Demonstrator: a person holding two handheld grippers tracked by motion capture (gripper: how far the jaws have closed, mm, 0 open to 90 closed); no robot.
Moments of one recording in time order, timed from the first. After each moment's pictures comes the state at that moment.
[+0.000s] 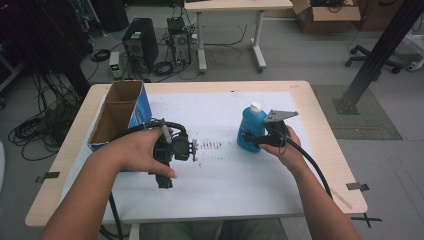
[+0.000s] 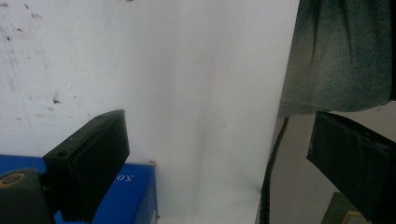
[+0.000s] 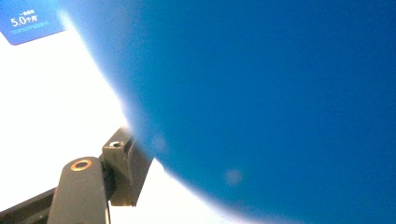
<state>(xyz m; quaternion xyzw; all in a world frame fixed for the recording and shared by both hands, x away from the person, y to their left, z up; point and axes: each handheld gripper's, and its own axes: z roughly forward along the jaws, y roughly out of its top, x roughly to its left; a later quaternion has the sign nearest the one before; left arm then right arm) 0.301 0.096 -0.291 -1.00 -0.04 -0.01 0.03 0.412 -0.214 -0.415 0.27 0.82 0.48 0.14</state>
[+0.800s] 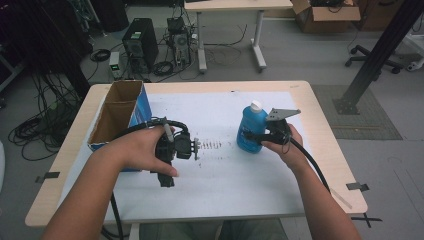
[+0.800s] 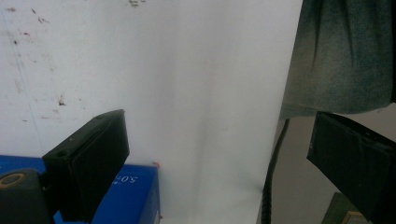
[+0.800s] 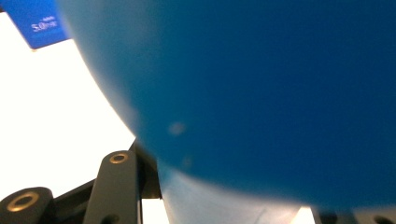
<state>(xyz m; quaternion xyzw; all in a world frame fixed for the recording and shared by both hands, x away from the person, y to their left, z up) 0.304 0.091 -0.289 -1.00 -0.05 -0.01 0.03 0.411 -0.218 -0.405 0.26 0.83 0.48 0.13</state>
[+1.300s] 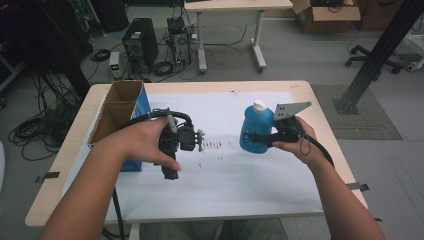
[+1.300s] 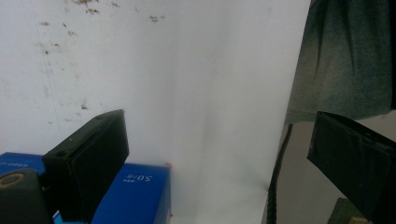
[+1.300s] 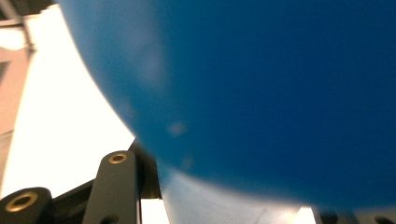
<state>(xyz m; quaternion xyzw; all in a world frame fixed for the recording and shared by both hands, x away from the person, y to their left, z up) 0.313 0.083 -0.270 -1.00 -0.05 -0.02 0.02 0.385 -0.225 -0.350 0.15 0.86 0.48 0.09</state>
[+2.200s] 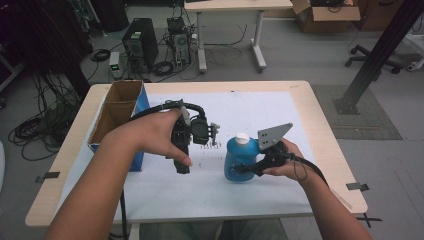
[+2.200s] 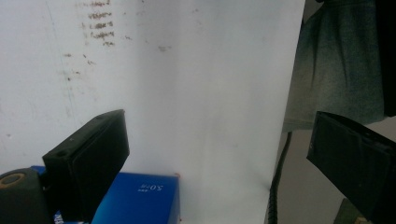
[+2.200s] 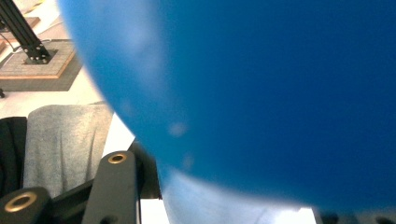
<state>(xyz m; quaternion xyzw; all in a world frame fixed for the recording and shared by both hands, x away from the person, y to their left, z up) 0.315 0.054 -0.250 -1.00 -0.03 -0.03 0.02 0.340 -0.183 -0.376 0.01 0.87 0.49 0.00</state>
